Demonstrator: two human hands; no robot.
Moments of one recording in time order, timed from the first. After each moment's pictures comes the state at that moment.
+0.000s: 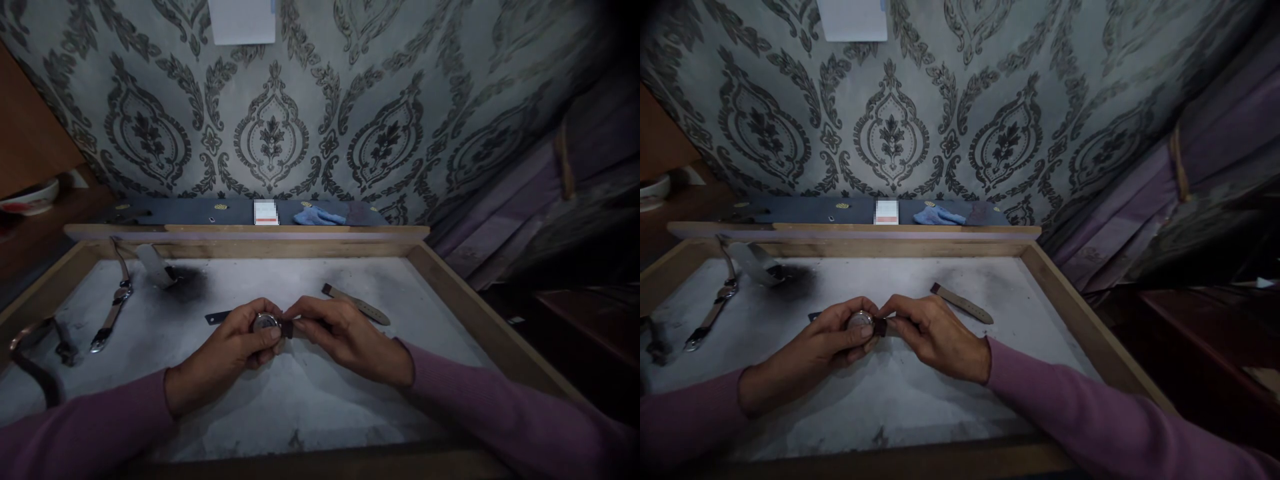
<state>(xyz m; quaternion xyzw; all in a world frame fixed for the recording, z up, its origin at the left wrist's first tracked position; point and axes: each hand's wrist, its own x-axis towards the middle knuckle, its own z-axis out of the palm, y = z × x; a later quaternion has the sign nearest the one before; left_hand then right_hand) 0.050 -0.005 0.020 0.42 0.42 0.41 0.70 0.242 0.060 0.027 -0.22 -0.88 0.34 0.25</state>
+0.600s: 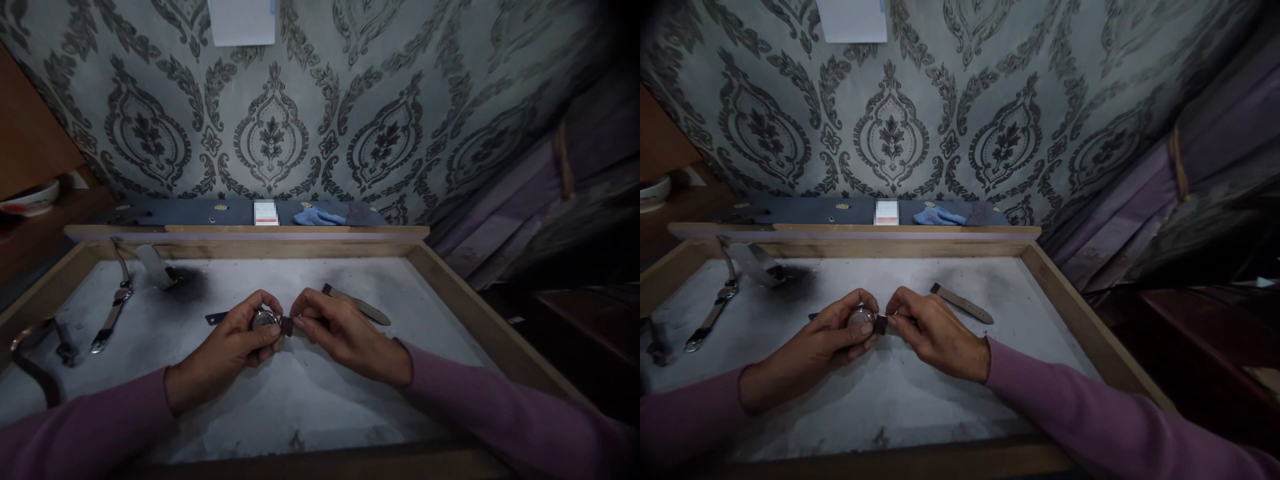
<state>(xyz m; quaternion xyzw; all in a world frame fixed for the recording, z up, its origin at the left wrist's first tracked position) 0.049 -0.003 0.020 0.41 0.41 0.41 0.70 0.239 0.060 0.027 -0.25 -0.87 0.36 0.25</state>
